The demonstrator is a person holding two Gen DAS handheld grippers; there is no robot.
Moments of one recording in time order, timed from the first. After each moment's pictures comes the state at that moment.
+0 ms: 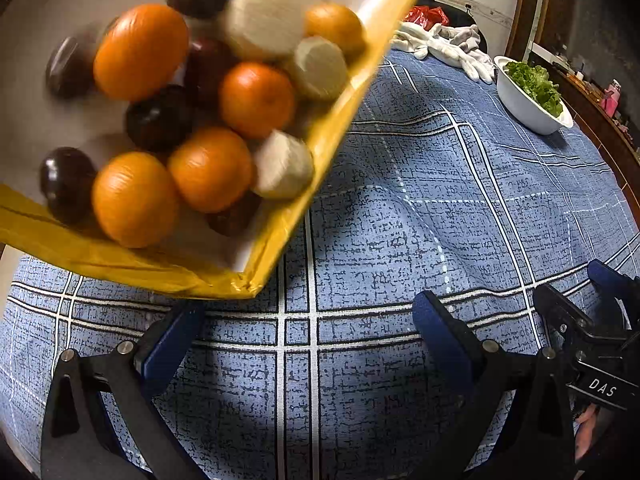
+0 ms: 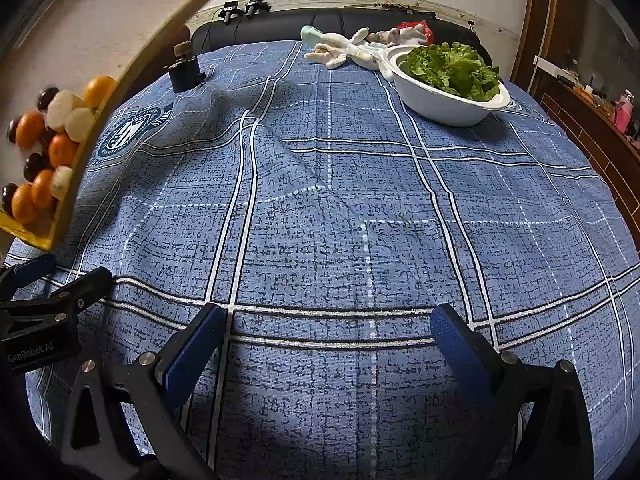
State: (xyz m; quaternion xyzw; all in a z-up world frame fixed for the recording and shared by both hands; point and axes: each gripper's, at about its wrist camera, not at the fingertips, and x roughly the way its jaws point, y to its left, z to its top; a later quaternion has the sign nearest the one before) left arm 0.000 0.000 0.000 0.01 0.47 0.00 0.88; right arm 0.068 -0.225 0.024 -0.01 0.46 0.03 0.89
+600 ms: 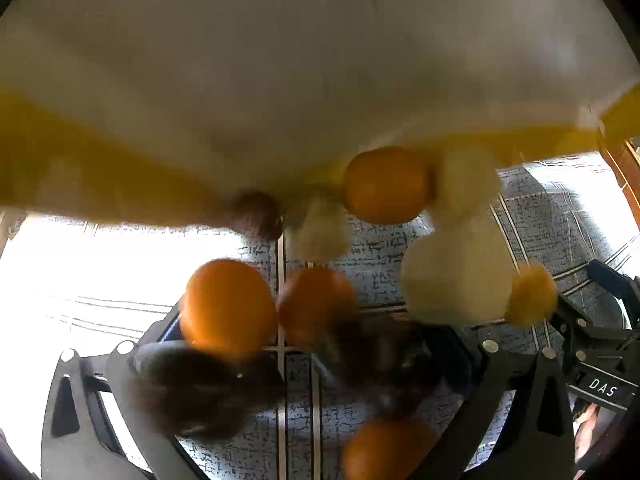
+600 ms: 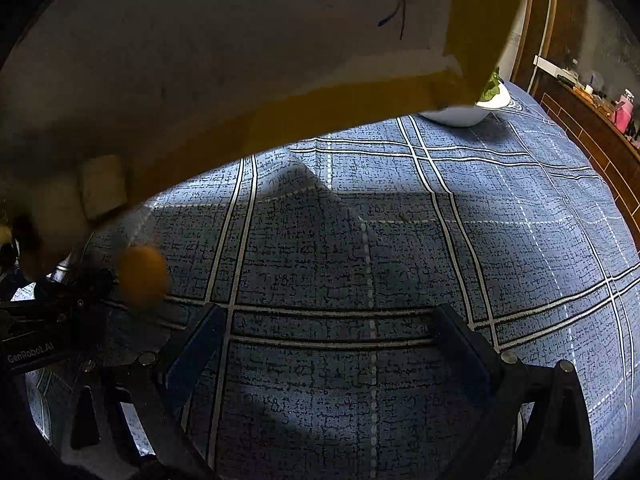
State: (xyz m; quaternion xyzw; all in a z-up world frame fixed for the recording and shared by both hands) left arm -0.001 0.000 0.000 0.01 0.47 0.00 0.88; right arm 0.065 -0.226 0.023 -0.01 0.46 0.03 0.89
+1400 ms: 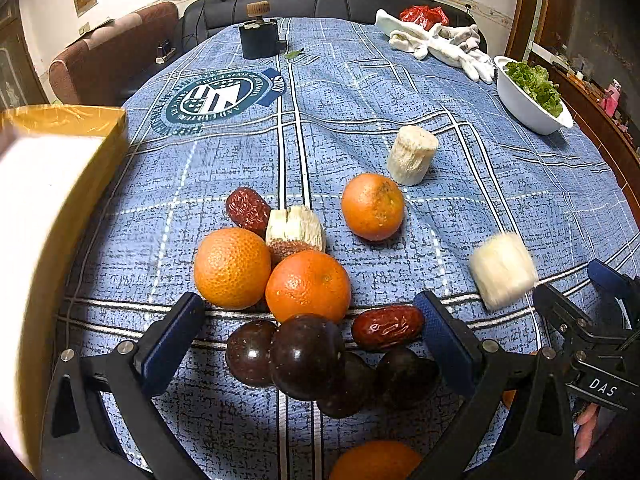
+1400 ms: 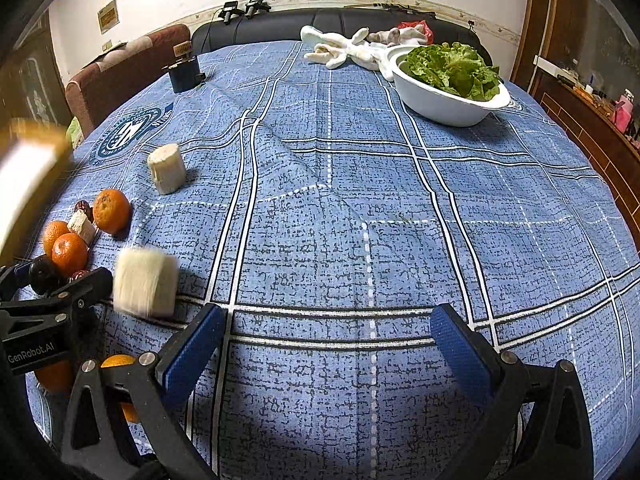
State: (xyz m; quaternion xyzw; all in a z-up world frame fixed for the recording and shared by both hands) left arm -0.005 -0.002 0.003 0.01 0.47 0.00 0.88; right arm 0.069 -0.225 0.025 -0.01 0.46 0.03 0.89
